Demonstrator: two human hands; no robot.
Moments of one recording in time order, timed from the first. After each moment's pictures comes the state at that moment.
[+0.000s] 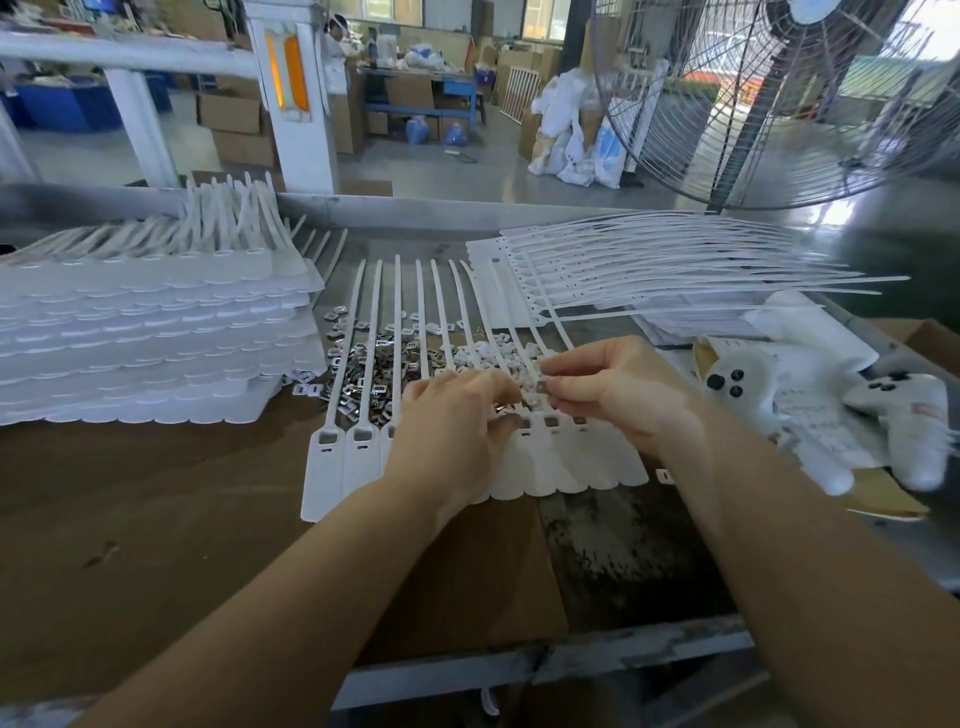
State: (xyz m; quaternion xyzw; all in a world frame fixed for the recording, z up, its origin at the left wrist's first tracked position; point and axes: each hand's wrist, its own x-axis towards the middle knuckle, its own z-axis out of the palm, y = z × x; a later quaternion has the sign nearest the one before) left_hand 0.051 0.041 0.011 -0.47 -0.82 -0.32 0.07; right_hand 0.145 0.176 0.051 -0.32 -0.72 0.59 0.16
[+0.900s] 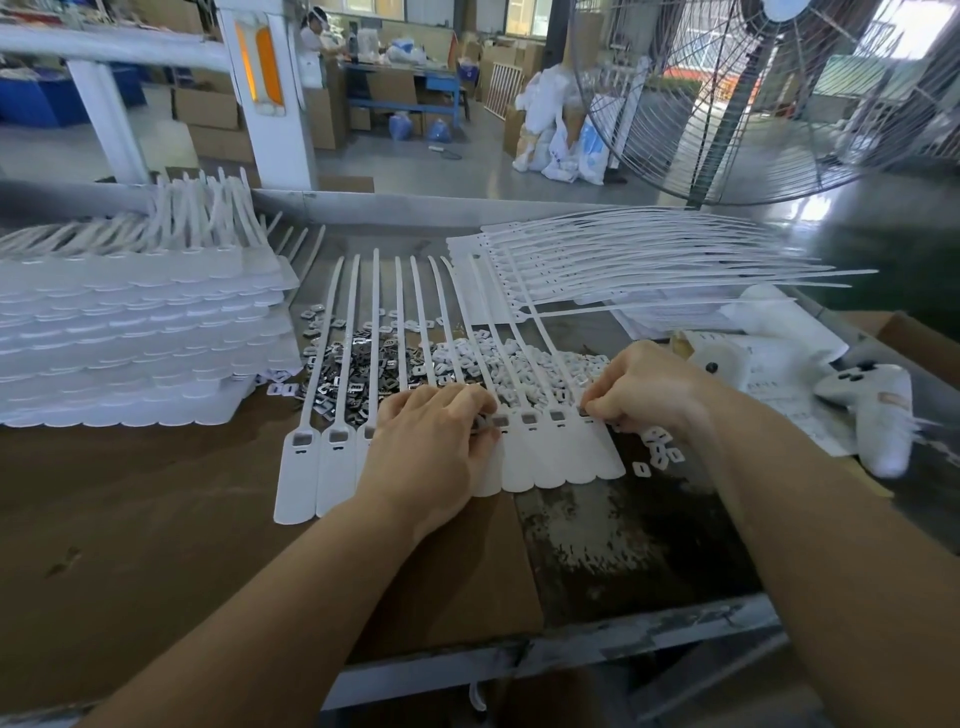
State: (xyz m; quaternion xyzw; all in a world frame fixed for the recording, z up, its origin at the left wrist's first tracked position) left_hand 0.053 0.038 -0.008 -0.50 -0.82 -0.25 0.08; right_hand 0.168 0.199 0.065 -0.42 -0.84 0.34 0.02
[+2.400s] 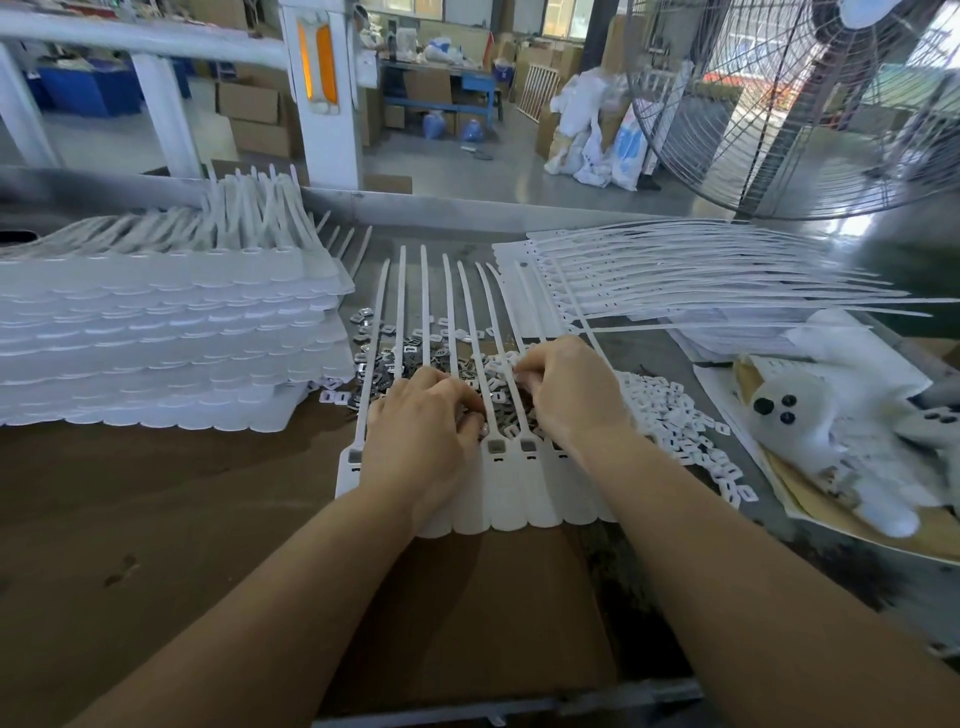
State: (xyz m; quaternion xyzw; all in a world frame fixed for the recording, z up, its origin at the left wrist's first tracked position) left_hand 0.008 0.027 -0.001 -0.37 -0.87 -0.32 0.02; right_hand 0.070 0.156 0.021 -0.31 -0.92 0.15 0.20
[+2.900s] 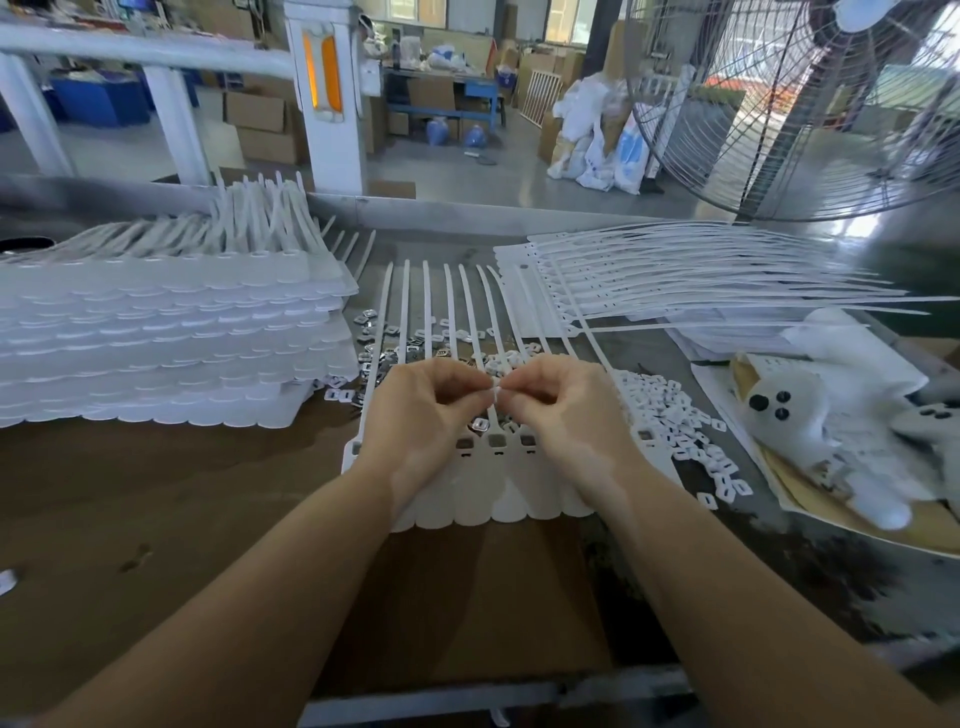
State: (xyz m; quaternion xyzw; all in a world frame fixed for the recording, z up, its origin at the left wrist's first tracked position) left_hand 0.016 0.016 0.022 -0.32 -0.74 -0.58 -0.13; right_hand 0.103 0.123 0.027 -0.24 -0.80 0.47 0.28
